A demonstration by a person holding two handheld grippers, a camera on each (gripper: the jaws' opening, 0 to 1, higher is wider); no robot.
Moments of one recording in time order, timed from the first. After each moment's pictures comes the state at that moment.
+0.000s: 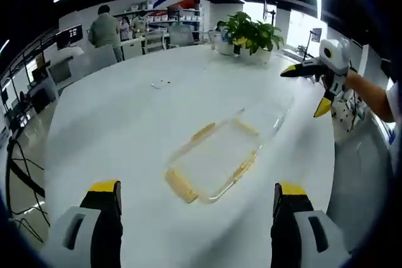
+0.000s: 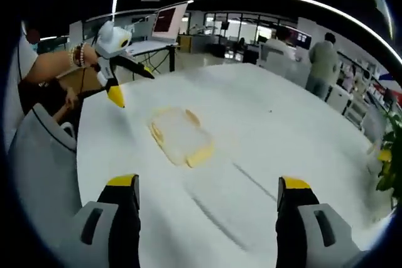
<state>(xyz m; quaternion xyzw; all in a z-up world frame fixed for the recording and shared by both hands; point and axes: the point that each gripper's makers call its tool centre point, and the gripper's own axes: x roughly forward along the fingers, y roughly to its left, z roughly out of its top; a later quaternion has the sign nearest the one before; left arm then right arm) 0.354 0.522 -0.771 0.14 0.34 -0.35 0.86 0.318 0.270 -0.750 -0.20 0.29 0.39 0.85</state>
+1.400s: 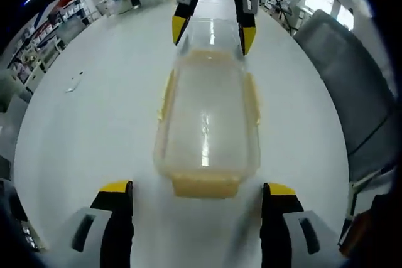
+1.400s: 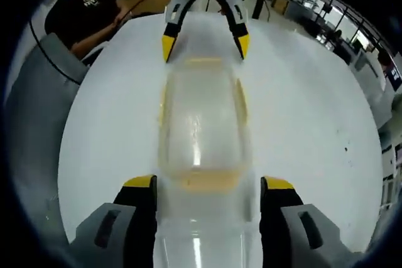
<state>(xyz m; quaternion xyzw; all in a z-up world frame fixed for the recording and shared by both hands) 0.388 0.505 -0.845 0.38 0.36 -0.58 0.62 0.373 0.344 -0.833 -0.38 0.36 0.57 0.63</state>
